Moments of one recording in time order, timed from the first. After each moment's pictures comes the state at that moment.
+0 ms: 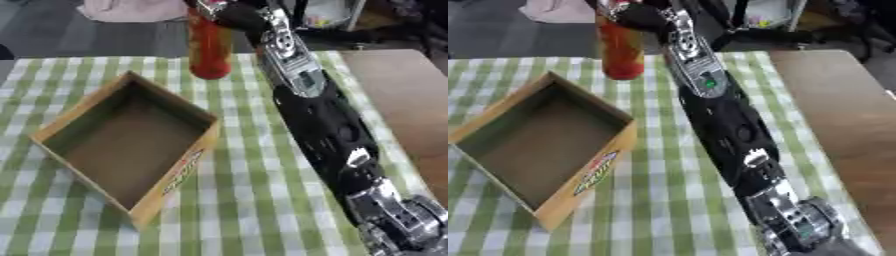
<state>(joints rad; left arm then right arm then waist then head) -0.16 0.34 0.26 -1.74 0.36 -0.06 0.25 -1.06 -0.22 0.04 -1.18 -0.16 -0.08 -0.04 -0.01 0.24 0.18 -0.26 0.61</state>
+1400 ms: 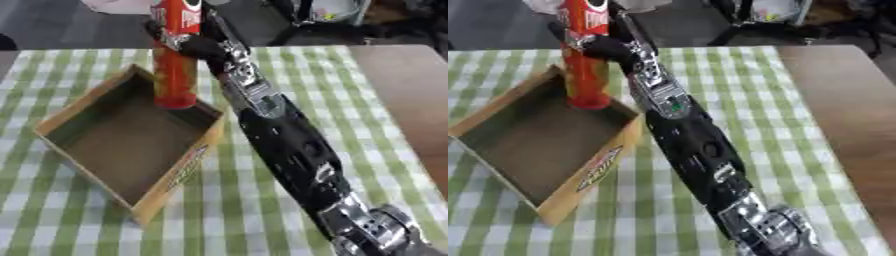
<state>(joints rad) -0.19 0.34 0.28 -1.74 0.38 -0.06 0.30 -1.02 -0.14 0.08 -1.10 -0.27 -0.08 -0.01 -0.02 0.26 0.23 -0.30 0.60</state>
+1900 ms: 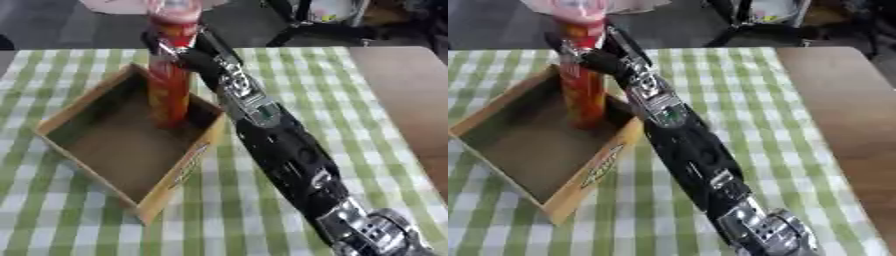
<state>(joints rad) -0.19 0.34 0.28 -1.74 0.38 -0.06 0.32 -1.01 -0.14 0.11 -1.07 -0.16 -0.12 0.17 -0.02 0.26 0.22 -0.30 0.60</state>
